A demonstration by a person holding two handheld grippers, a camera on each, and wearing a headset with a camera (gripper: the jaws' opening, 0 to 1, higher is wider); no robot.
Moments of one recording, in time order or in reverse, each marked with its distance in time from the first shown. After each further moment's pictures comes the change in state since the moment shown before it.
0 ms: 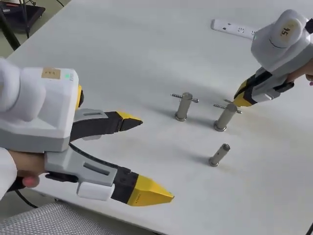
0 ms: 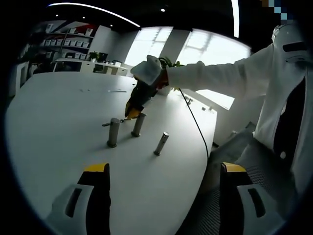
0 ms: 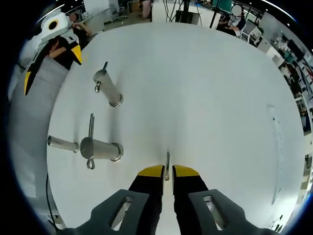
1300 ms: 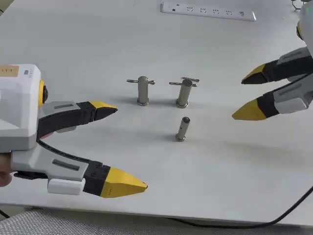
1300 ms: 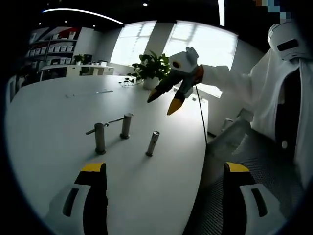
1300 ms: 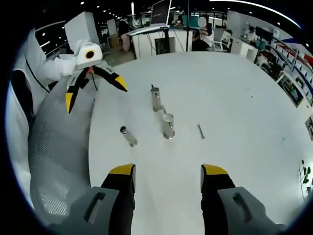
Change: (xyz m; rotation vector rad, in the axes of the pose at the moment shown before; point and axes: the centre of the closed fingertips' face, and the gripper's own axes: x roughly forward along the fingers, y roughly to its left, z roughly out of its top) left arm 0.016 -0.016 -0.002 0.117 0.064 -0.075; right arm -0.101 0.081 -0.031 0.244 -0.263 -0.025
